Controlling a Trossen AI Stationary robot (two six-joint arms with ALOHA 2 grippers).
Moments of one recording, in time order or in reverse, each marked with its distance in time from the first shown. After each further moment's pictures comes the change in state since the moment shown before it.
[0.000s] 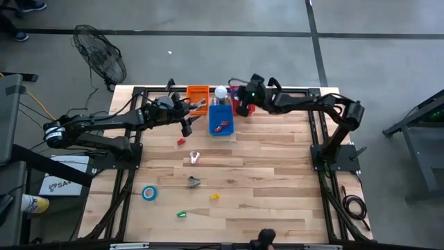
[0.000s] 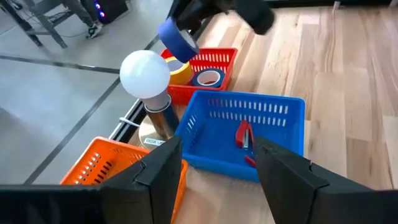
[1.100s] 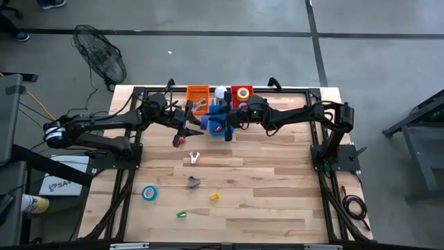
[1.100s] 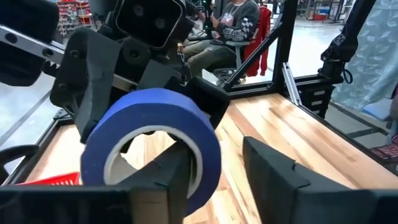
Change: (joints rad) left arm -0.002 0.000 0.000 0.292 0.719 -0.039; right arm 0.239 0.083 0.000 0.735 -0.636 -0.183
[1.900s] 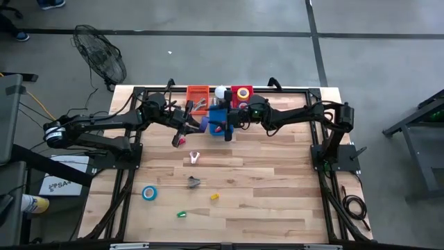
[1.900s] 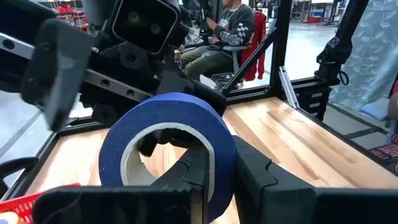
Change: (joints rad) left arm 0.000 0.000 0.000 0.027 0.019 0.015; right arm 0.001 0.000 0.000 0.038 -0.018 -0.006
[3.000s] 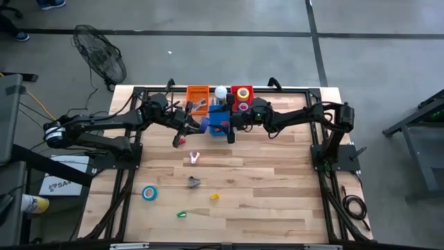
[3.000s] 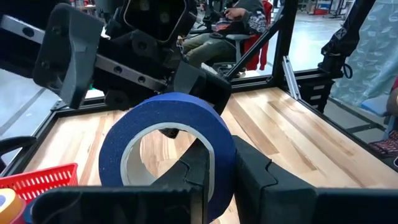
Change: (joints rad) left arm 0.000 0.000 0.000 -0.061 -0.024 -0.006; right arm 0.003 0.000 -0.073 0.086 -0.020 0.034
